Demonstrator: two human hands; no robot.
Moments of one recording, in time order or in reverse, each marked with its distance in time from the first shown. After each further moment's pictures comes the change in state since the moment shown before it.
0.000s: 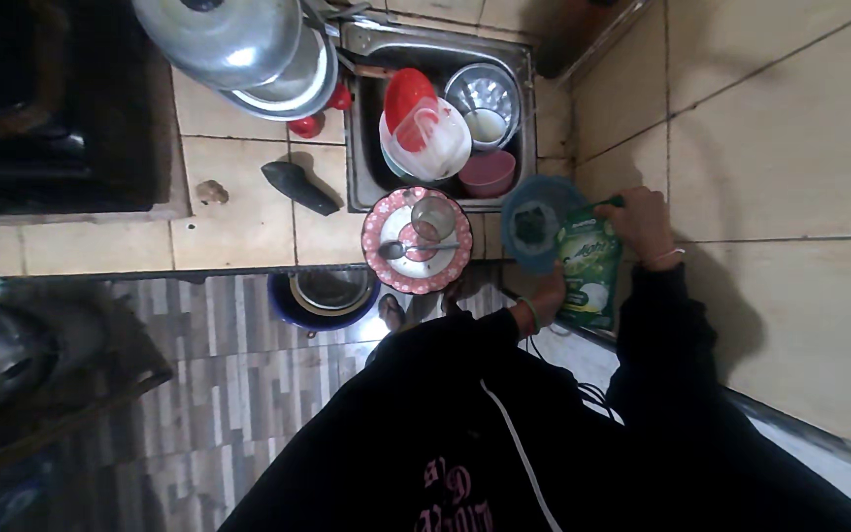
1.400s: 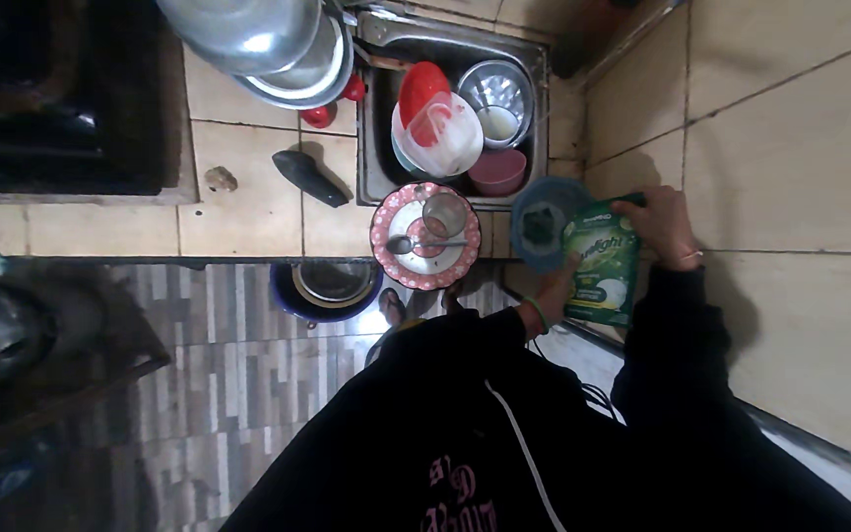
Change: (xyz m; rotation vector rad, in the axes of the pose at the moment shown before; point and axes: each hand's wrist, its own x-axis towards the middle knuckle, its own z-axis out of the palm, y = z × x) left_hand -0.004 0.009 -0.005 -0.242 0.009 0.018; right_hand -0.006 0.015 0.002 0.184 0.107 -0.168
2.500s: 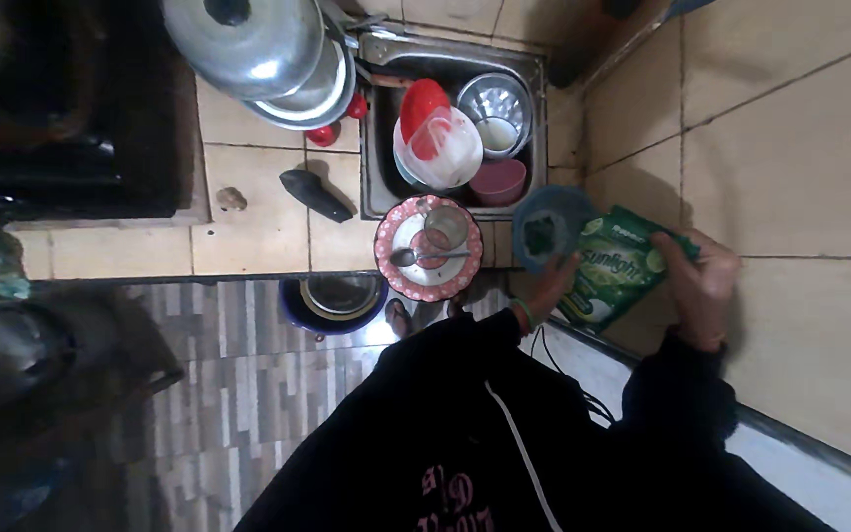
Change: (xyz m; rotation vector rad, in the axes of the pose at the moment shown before) left_hand -0.003 0.024 -0.022 0.378 -0.027 0.273; right_hand -0.069 0.009 -0.005 0.182 0.400 -0.069
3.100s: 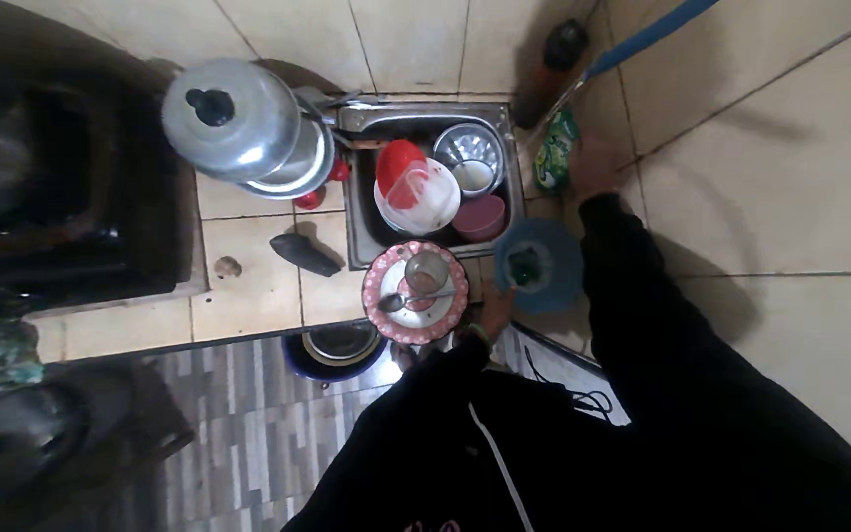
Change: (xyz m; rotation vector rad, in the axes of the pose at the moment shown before) left_hand 0.027 -0.014 -0.047 0.122 0.309 -0.210; right_hand 0.213 -0.003 0.118 -0.409 -0.161 0.158
